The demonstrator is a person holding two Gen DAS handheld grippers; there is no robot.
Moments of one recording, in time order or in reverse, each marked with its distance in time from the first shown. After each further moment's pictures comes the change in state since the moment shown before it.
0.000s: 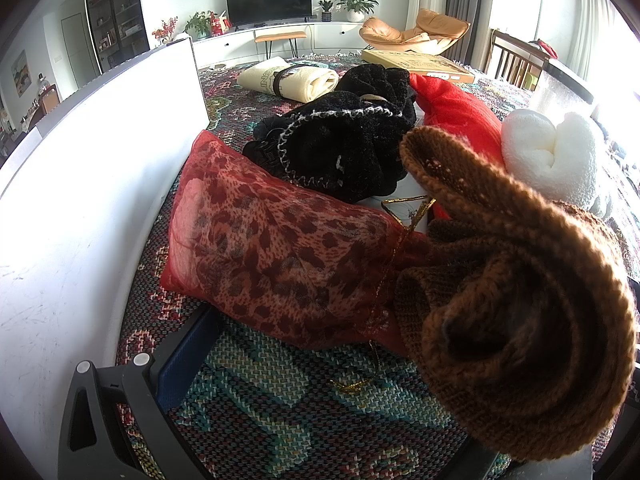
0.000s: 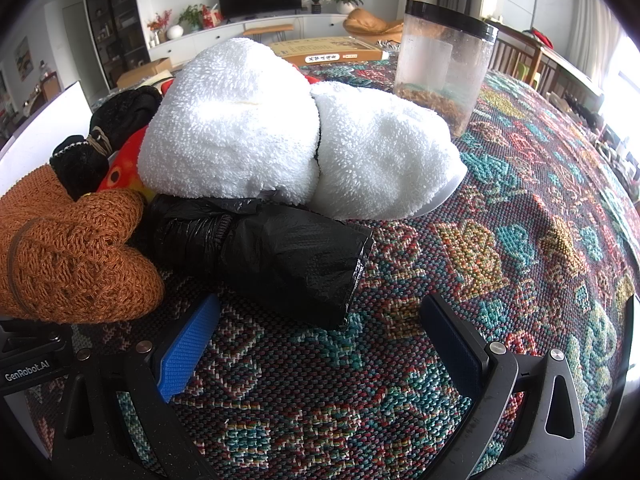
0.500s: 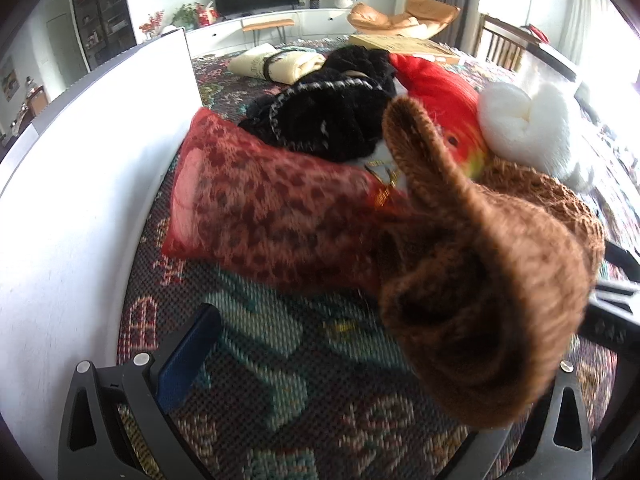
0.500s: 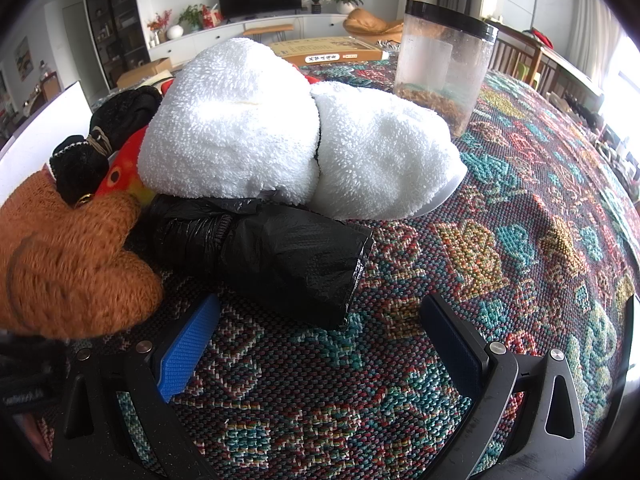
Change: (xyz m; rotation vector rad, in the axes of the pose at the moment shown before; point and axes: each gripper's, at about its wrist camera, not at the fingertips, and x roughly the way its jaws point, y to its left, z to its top) left arm -0.016 0.000 -0.020 0.053 0.066 -0.041; right arm 0.001 -0.001 0.000 0.000 0.000 0.000
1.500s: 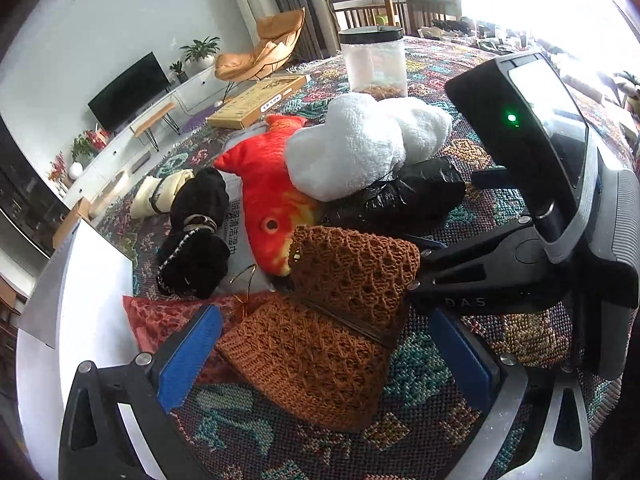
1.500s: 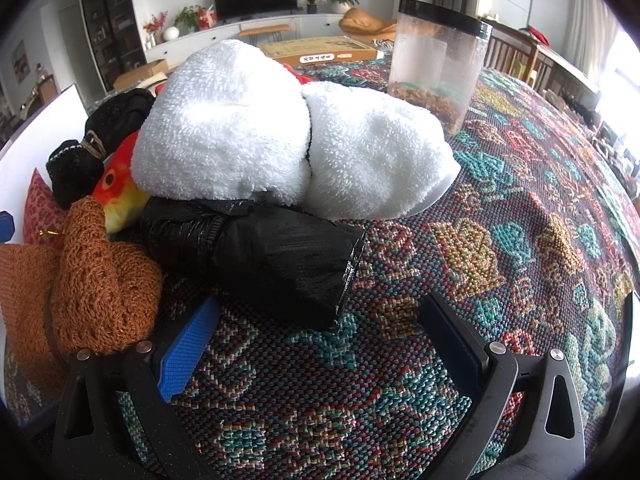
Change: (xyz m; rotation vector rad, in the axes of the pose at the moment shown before) left arm -0.055 -0.062 0.016 0.530 -0.106 -0.081; right arm -0.001 -0.005 0.000 0.012 -0.001 -0.007
